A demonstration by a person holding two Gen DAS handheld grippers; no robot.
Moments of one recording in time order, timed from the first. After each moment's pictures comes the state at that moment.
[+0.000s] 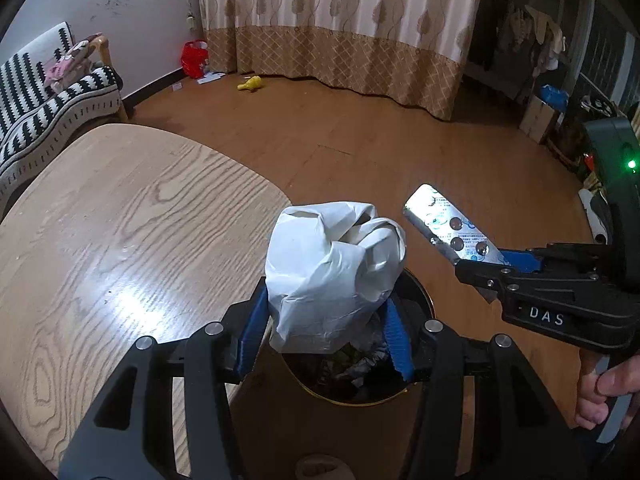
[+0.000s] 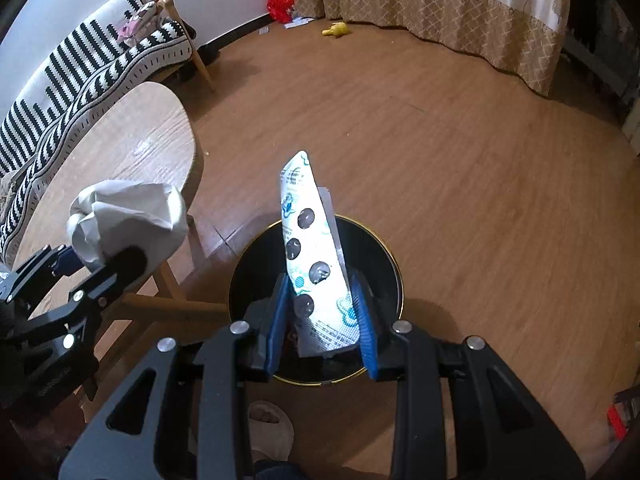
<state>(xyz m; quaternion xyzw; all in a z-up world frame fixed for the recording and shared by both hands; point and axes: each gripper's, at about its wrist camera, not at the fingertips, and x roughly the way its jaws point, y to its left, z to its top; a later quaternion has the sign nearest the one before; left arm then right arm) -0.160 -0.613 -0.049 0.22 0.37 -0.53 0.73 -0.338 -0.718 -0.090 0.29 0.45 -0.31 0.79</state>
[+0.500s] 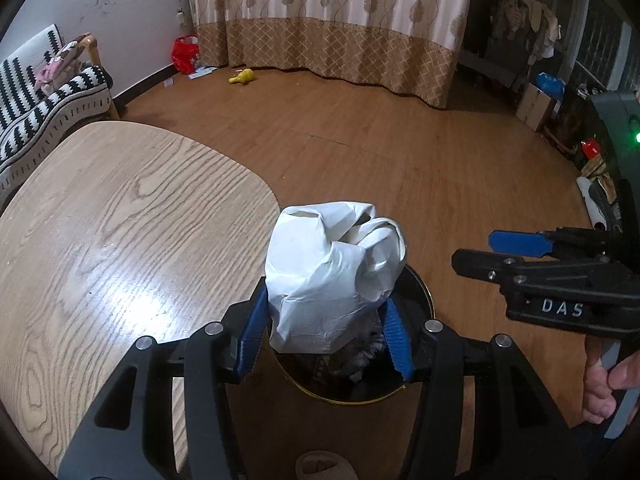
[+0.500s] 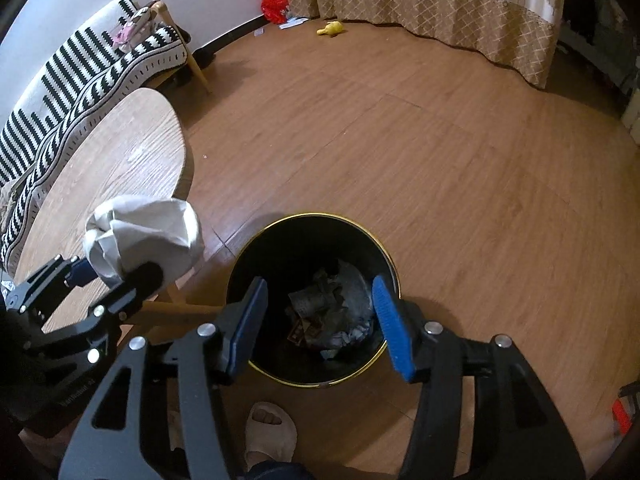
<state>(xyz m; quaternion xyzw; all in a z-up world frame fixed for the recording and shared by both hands) -0.170 -0.627 -0.060 0.24 0.37 -0.54 0.72 -0.341 -0.721 -0.089 0.30 0.44 -0.32 0.78</state>
